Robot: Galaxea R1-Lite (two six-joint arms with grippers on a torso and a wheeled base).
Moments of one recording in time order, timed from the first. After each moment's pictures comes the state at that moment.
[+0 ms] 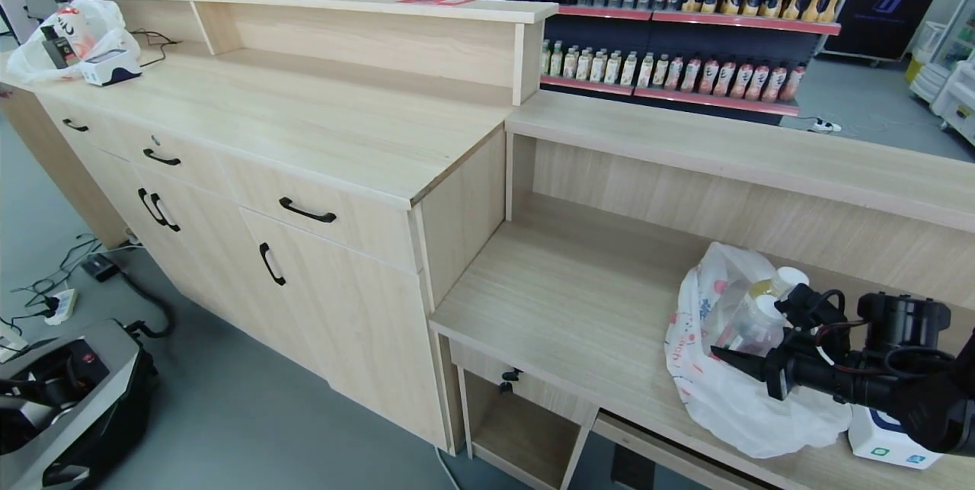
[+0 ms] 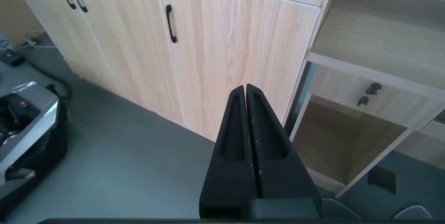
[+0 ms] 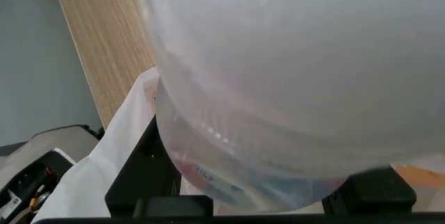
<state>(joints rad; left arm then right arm) 0.00 0.00 0.00 0.00 0.01 0.01 -0.21 2.14 -0.47 -1.15 0.72 -0.56</state>
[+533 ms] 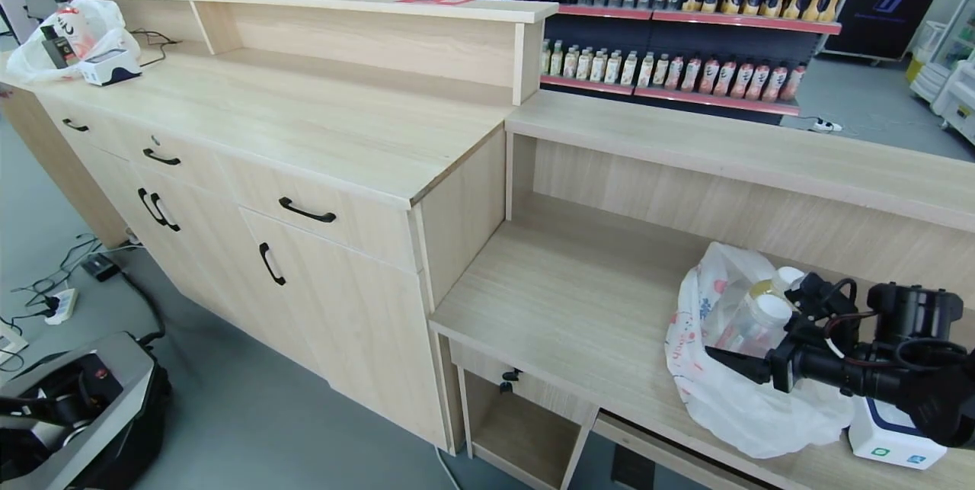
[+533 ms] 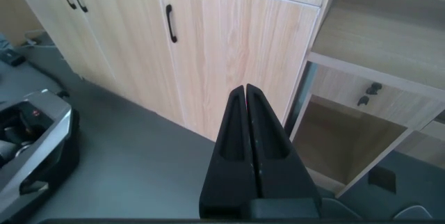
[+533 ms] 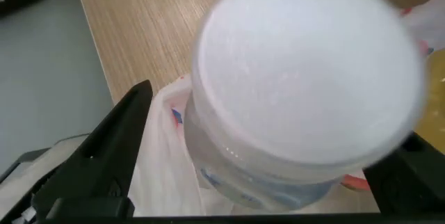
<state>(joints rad) 0.00 0.00 0.00 0.00 0.01 0.01 -0.22 2.06 -0.48 -1.11 0.78 -0.50</state>
